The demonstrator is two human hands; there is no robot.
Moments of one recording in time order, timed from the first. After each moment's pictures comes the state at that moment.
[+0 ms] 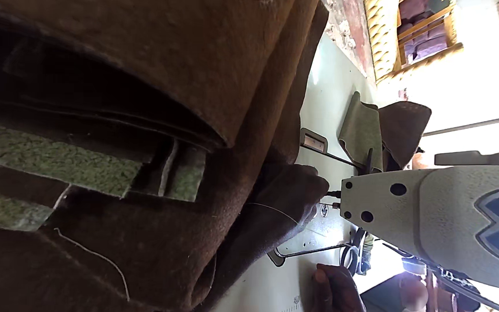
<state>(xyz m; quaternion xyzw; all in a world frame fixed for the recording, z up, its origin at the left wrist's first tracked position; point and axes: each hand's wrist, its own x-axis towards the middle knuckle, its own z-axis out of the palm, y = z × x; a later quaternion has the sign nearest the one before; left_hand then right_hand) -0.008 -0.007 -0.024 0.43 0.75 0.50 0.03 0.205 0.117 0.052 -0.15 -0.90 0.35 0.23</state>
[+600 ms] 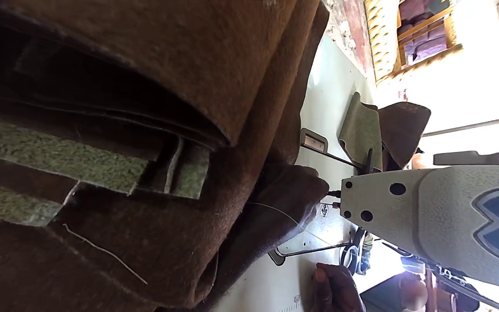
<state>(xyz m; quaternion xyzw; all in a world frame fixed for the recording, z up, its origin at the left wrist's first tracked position) -0.023 -0.024 0.055 0.45 0.77 0.43 0.14 0.204 0.117 0.052 -0.15 -0.90 0.35 0.23</state>
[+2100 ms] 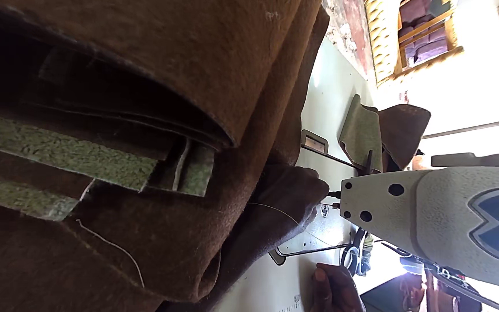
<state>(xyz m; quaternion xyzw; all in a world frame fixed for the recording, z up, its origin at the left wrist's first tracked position) -0.024 0.003 0.004 0.43 0.75 0.49 0.03 0.204 0.118 0.050 -0.14 -0.90 0.35 0.23</state>
